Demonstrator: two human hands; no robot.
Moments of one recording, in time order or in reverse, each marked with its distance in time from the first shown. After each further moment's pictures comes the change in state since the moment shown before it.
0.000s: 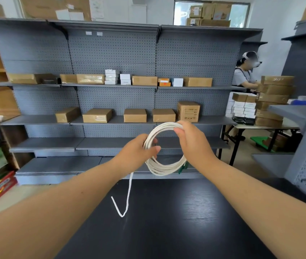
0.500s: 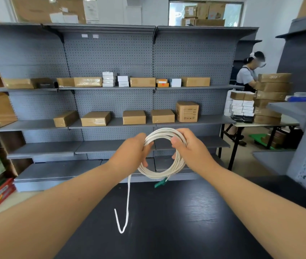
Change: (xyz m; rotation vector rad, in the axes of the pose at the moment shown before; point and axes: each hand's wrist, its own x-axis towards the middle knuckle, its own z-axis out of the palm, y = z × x) left_hand 0.007 -0.004 -0.023 0.458 0.036 0.091; right_hand -0.005 0.006 0.020 0.300 -0.122 0.176
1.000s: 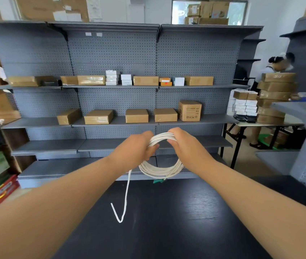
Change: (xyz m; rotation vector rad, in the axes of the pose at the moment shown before) left_hand -0.003 -0.004 -0.009 0.123 -0.042 0.091; right_hand 0.003 -0.018 0.013 -0.421 -0.080 -0.162
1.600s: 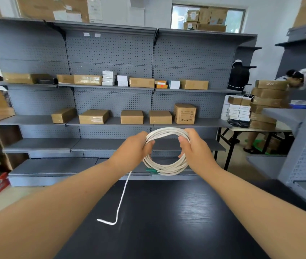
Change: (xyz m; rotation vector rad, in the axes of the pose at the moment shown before) left_hand 0.006 0.022 0.026 -0.154 0.121 -0.026; right_hand -0.025 0.039 -0.022 0.241 0.159 0.163
